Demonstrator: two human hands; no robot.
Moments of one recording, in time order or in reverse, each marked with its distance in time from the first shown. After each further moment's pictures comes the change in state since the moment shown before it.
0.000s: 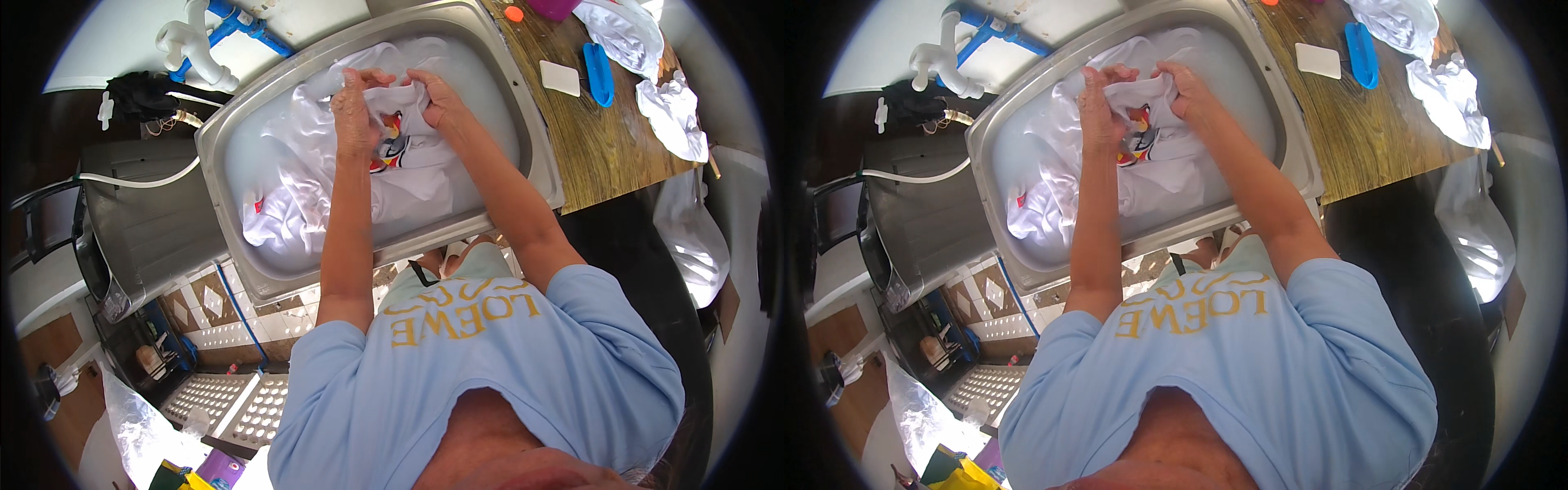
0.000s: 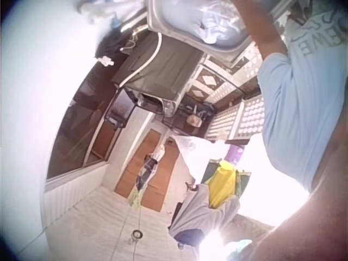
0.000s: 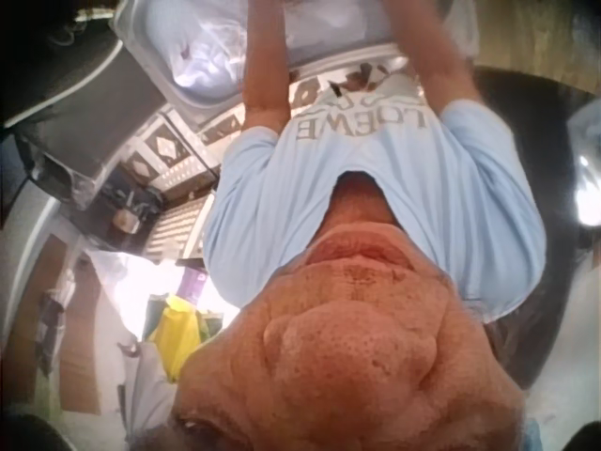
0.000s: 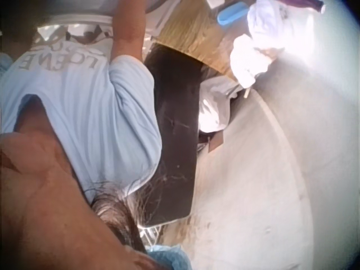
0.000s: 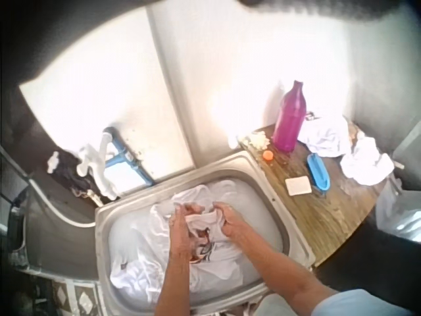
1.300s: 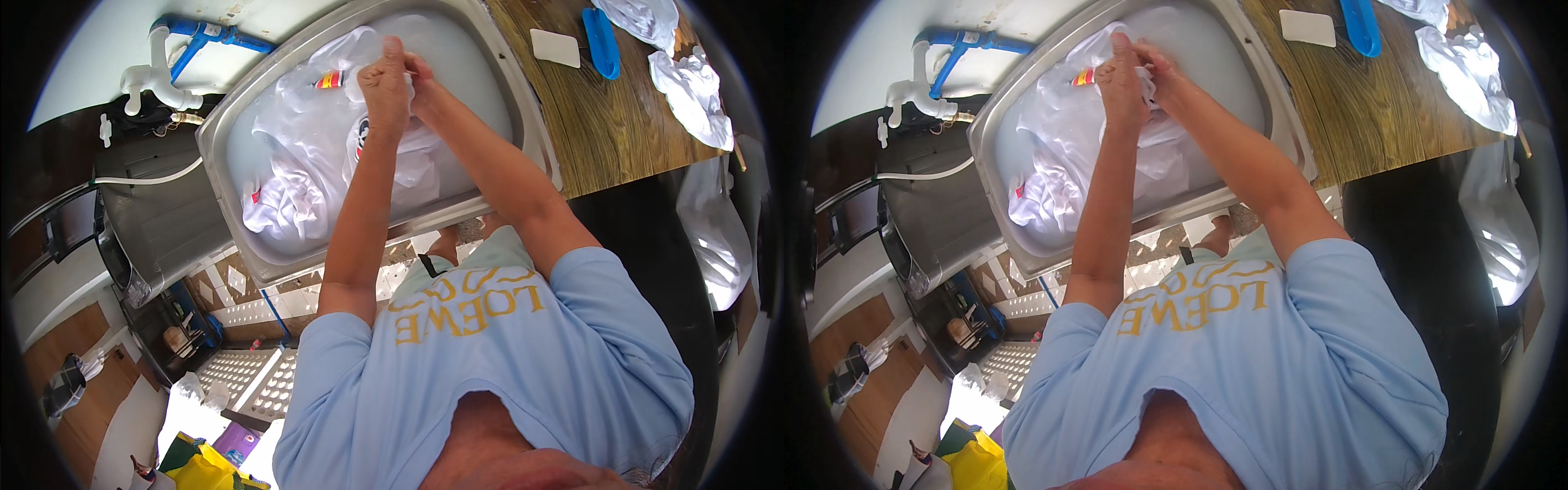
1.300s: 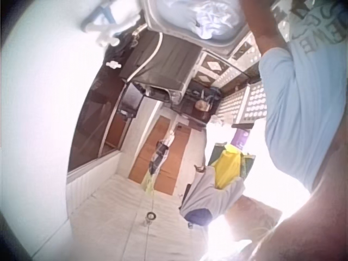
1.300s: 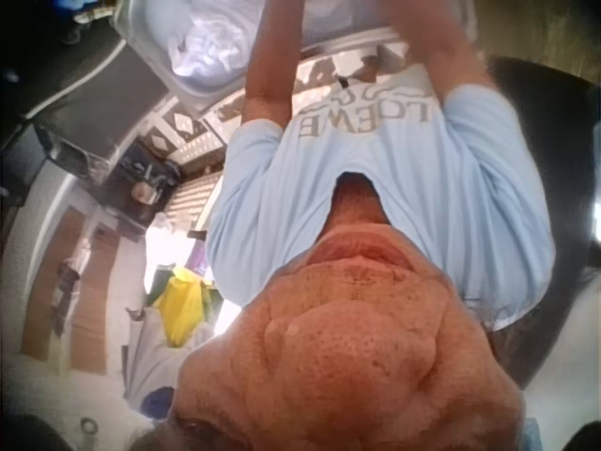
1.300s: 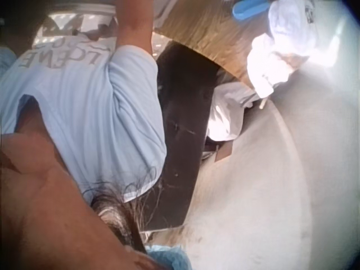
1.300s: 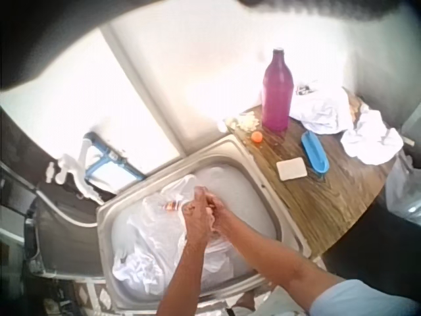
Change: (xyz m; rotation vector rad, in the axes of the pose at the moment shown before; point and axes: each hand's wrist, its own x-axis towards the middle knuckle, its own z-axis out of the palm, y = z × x) left_hand -0.005 -0.051 0.070 0.436 -0.019 0.265; right_hand -0.002 0.010 0.001 -0.135 0.076 -0.007
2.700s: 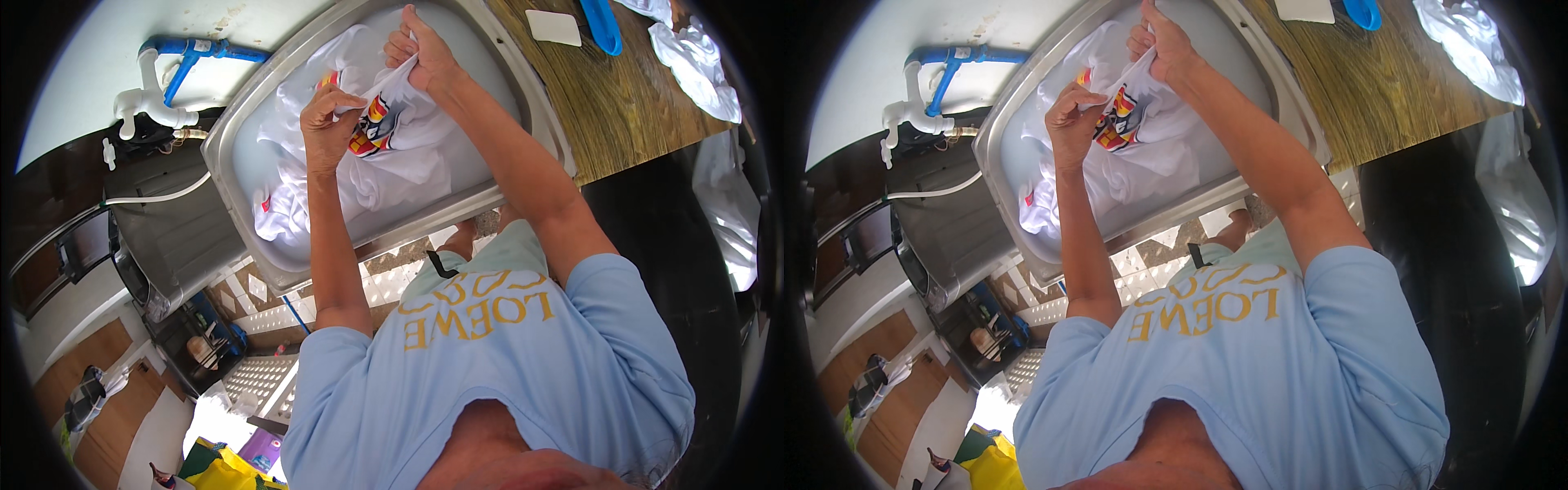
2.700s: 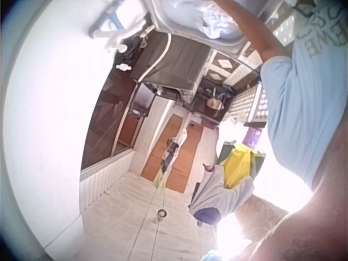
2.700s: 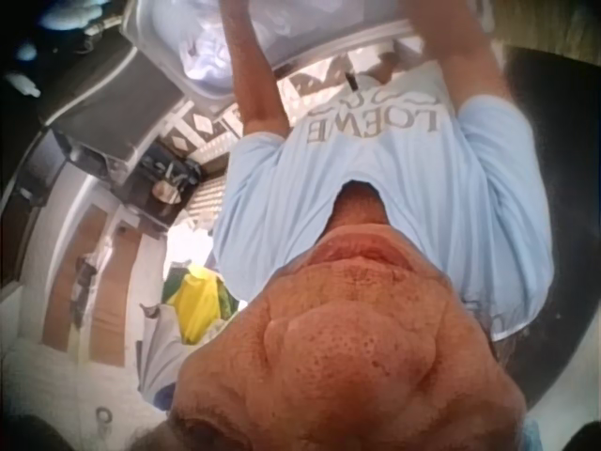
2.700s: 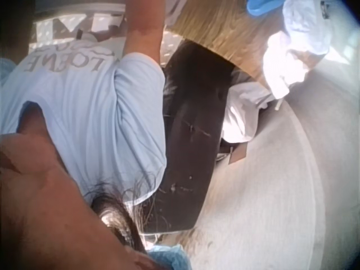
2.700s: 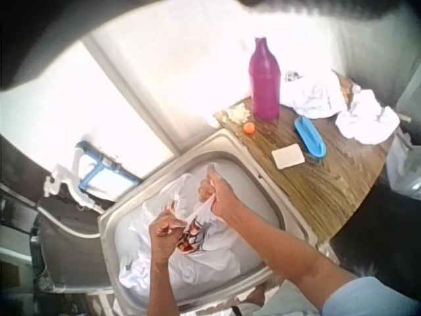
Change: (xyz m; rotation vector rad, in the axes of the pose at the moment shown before) left_hand -0.008 0.027 -0.122 0.455 -0.373 0.121; right_hand 0.002 -0.031 0.018 0.460 -0.274 -0.061
